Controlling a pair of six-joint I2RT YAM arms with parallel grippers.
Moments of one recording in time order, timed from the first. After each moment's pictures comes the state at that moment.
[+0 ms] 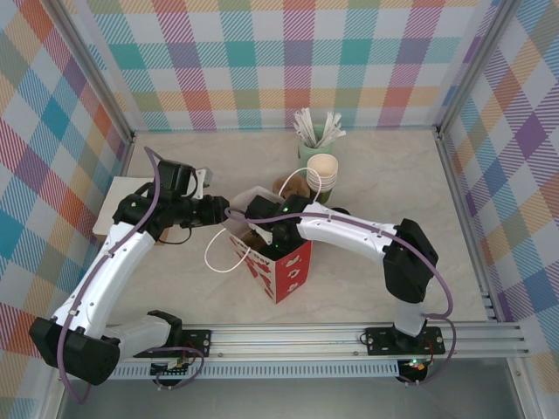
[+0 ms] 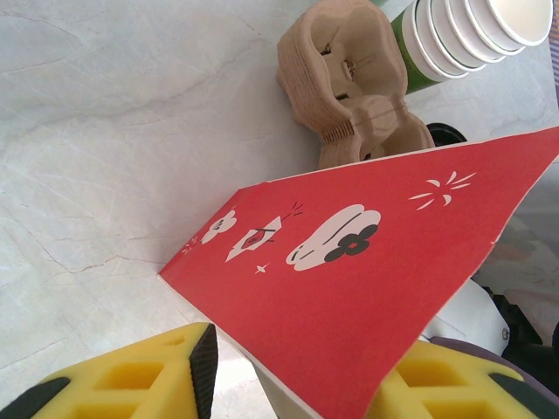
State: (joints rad) left arm -0.33 1.14 1.21 -0.97 0.26 -0.42; right arm 1.03 1.85 1.55 -1.13 -0.10 0.27
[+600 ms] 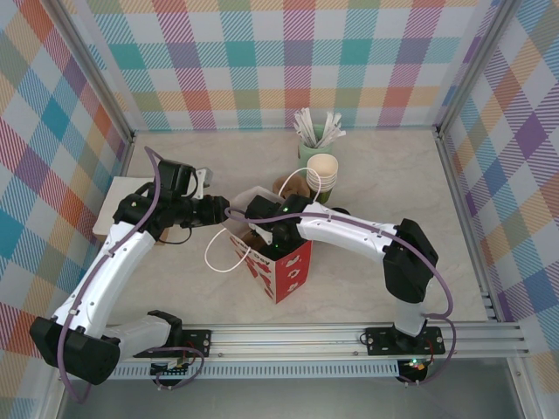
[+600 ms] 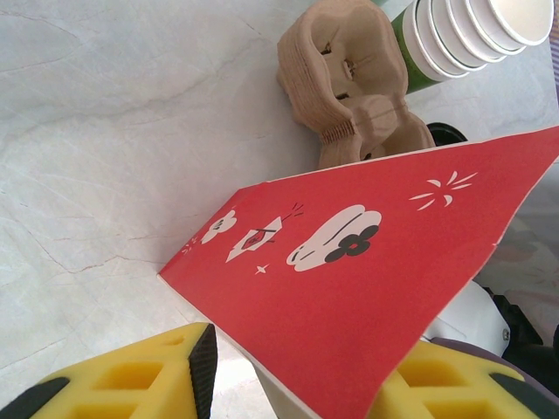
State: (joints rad) left arm -0.33 1.14 1.21 -0.97 0.26 -0.42; right arm 1.03 1.85 1.55 -1.13 -0.10 0.27
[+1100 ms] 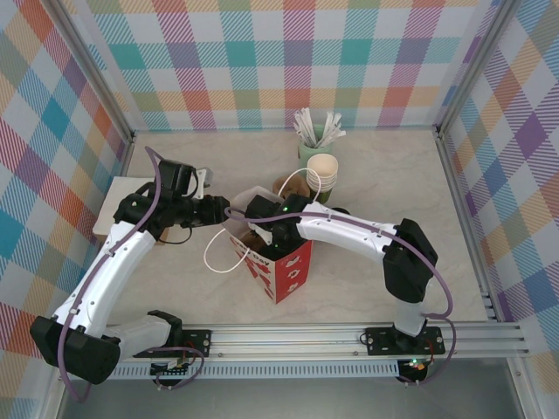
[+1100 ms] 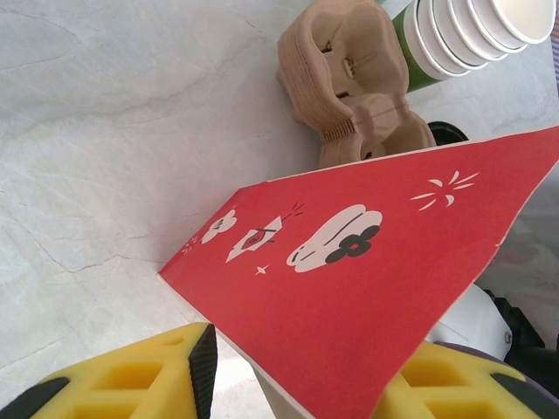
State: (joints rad) left arm -0.33 1.15 1.21 -0.97 0.26 -0.42; right arm 1.03 1.85 1.56 -1.15 -0.11 0.27
